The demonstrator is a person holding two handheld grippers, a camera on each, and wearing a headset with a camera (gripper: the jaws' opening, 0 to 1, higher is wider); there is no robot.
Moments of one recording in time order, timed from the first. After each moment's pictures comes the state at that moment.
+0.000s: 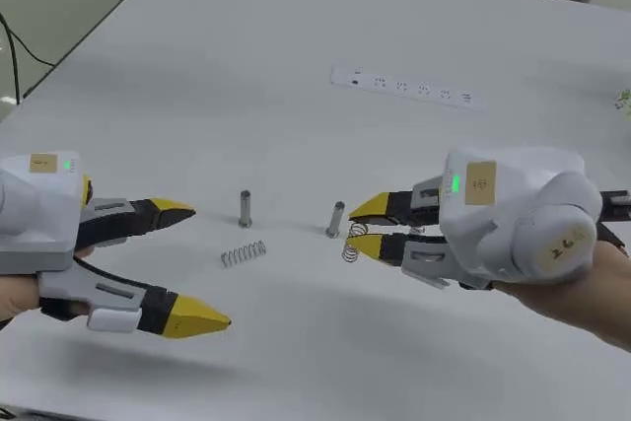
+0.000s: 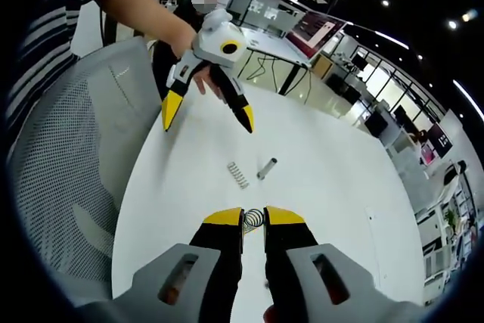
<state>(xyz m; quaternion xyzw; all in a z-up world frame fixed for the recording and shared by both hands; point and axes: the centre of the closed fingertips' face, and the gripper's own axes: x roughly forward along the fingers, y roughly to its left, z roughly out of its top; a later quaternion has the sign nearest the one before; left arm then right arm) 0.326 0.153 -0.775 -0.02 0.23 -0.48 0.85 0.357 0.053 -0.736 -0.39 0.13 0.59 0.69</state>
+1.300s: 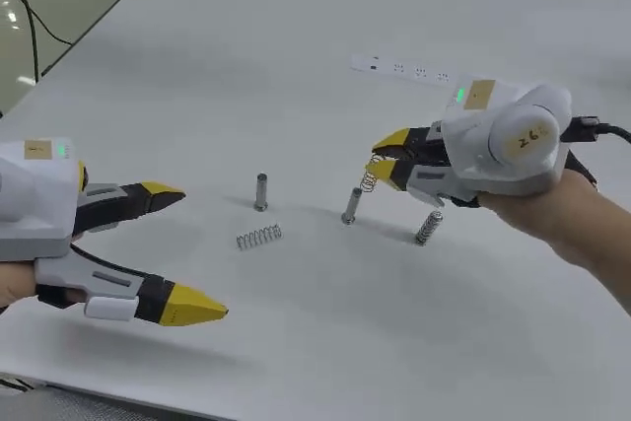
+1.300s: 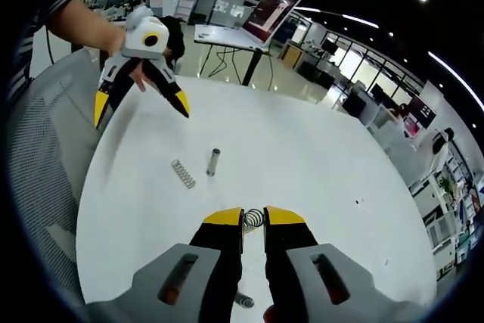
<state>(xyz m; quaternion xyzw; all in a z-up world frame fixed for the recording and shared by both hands) 0.323 0.174 -0.784 -0.02 0.23 -0.45 0.86 0.439 0.060 -0.745 -0.35 0.16 0.54 0.75</state>
